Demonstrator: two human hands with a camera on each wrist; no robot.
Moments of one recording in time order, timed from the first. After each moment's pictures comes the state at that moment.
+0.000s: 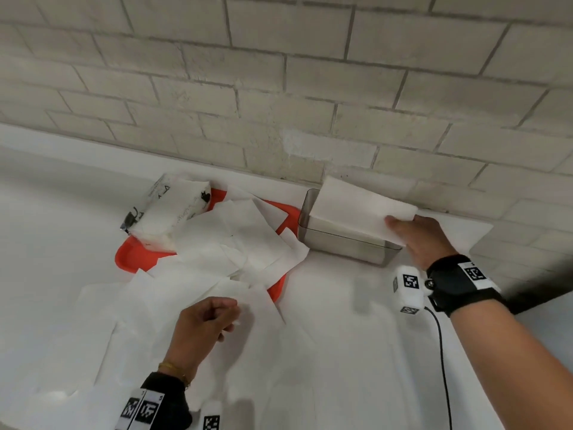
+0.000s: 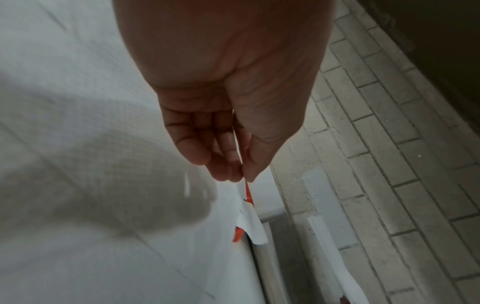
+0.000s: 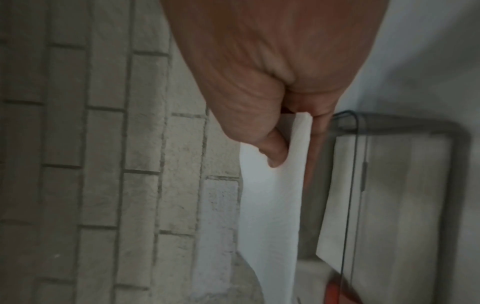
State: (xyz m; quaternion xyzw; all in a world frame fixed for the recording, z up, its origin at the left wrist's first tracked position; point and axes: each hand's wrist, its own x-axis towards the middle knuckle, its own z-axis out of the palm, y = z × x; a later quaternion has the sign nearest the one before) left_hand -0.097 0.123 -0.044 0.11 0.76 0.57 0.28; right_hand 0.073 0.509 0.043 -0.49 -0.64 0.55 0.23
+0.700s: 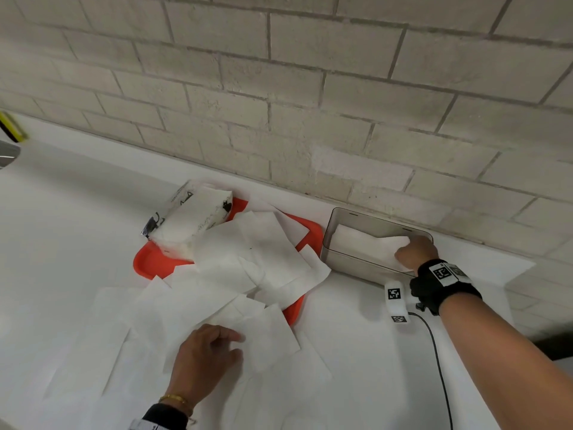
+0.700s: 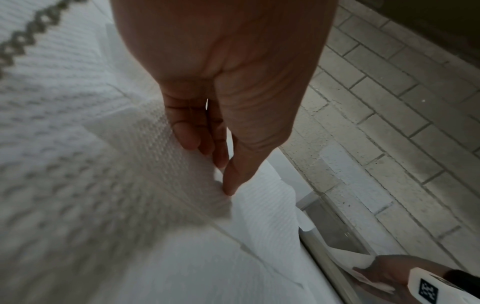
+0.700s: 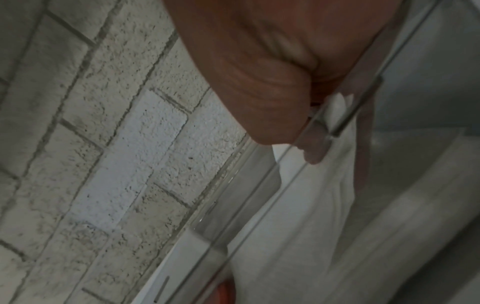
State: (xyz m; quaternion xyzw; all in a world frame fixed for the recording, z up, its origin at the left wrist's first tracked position) left_hand -0.111 0.100 -0.078 0.23 0.90 0.34 0.16; right_hand -0.006 0.566 -0.021 -0.56 -0.79 0.25 -0.02
